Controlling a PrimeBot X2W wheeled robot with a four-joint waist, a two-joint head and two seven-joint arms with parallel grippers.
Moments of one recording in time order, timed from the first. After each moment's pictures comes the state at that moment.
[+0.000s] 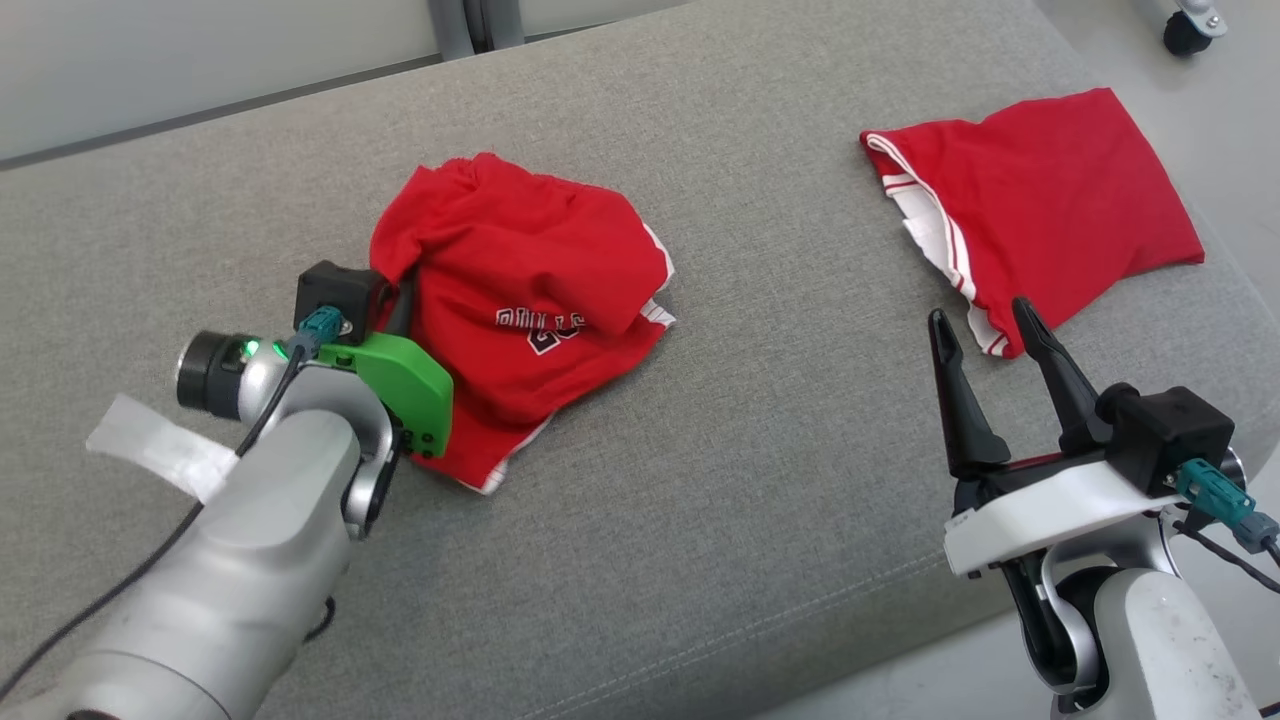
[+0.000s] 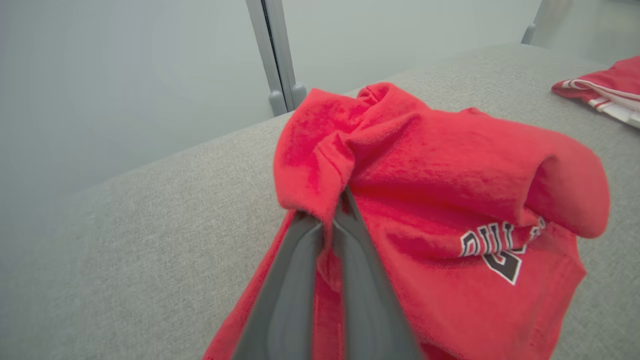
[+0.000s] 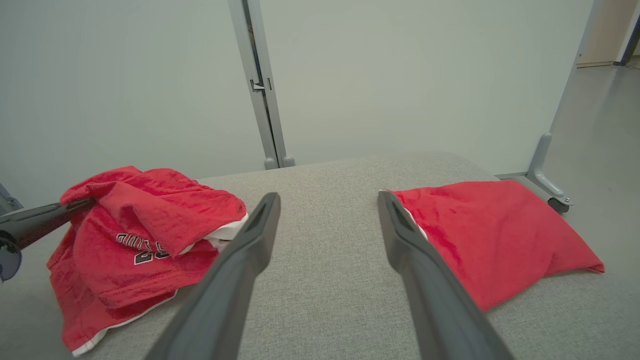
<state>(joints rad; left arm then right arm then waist) -0.81 0.25 -0.91 0.89 -0.82 0.13 -0.26 -0.13 -0.05 0.06 -0.12 0.18 0.13 -0.02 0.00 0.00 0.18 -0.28</state>
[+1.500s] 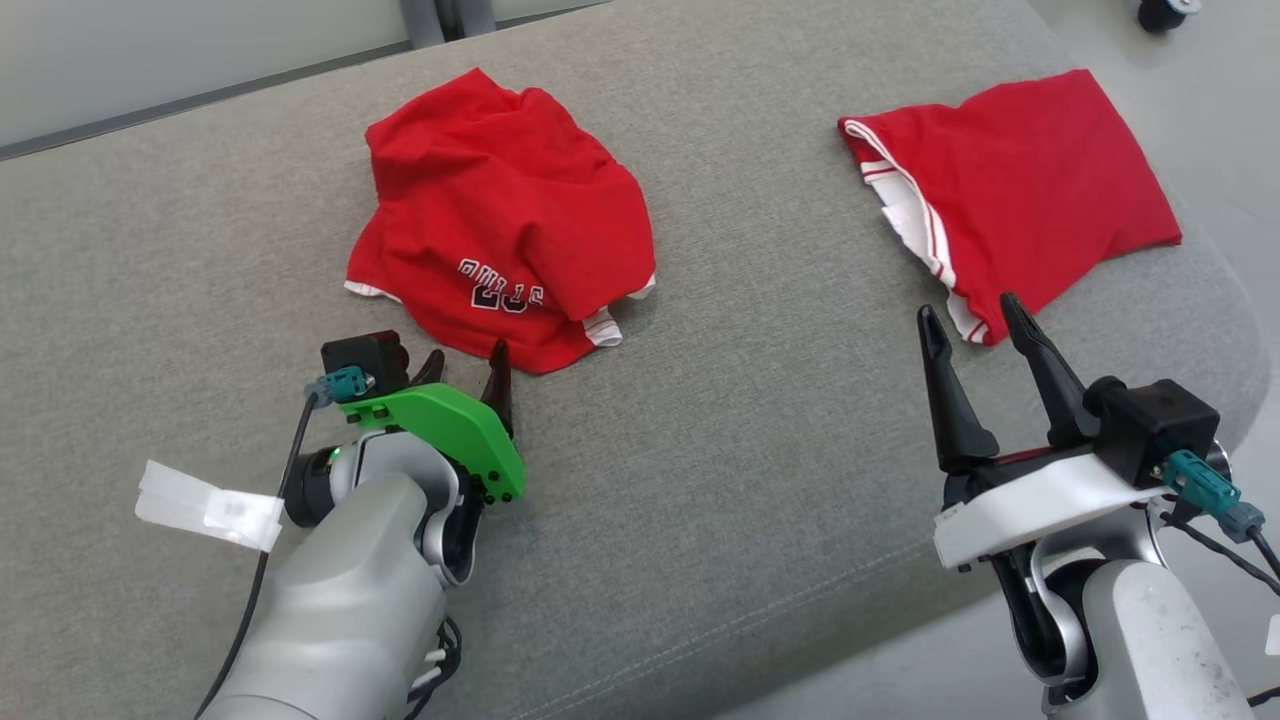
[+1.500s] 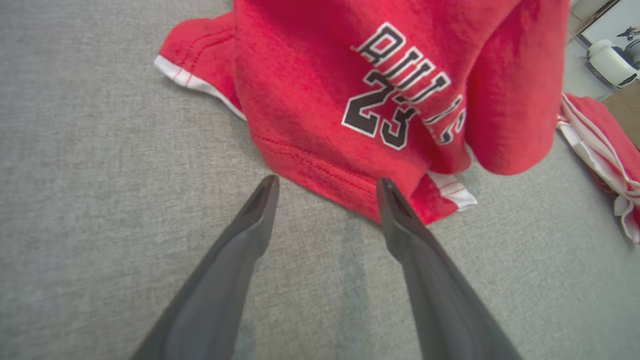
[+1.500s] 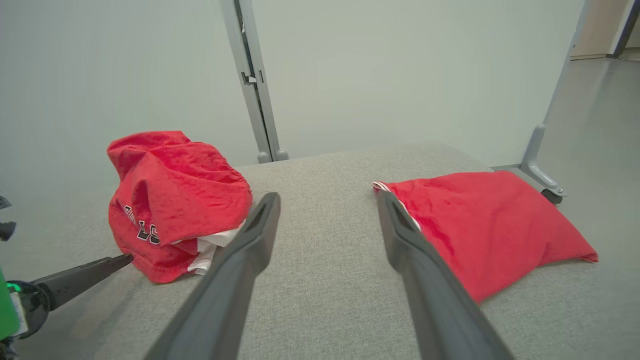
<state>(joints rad) -0.77 0.05 -0.76 1.11 -1.02 0.02 -0.23 -0.15 -0.05 0.08 -0.09 0.19 0.13 -0.03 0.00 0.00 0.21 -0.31</state>
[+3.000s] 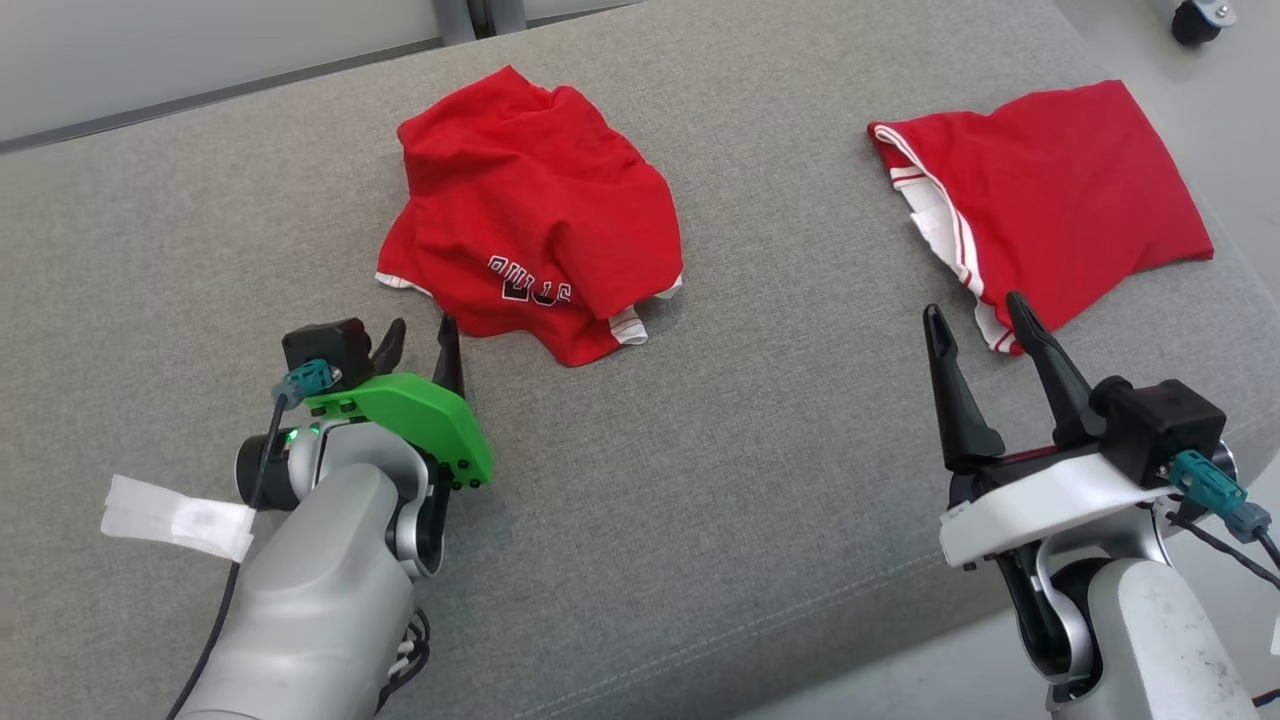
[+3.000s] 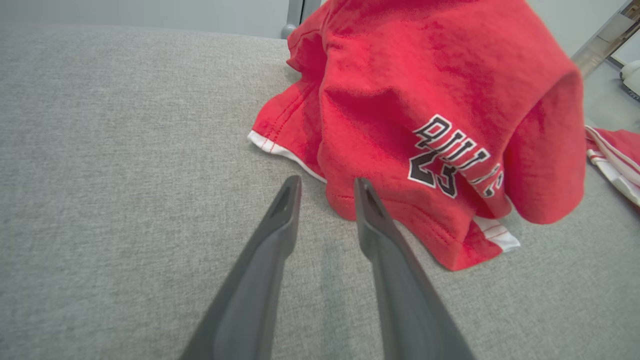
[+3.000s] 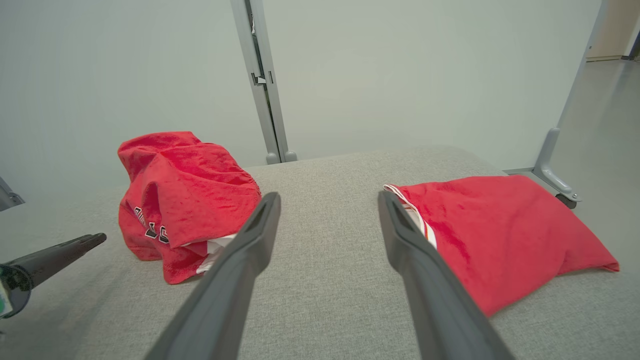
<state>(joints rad) -0.73 0.10 -0.64 0.99 -0.85 0.08 -0.26 -0.15 -0.05 0.06 -0.08 0.18 0.13 -0.04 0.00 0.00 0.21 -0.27</state>
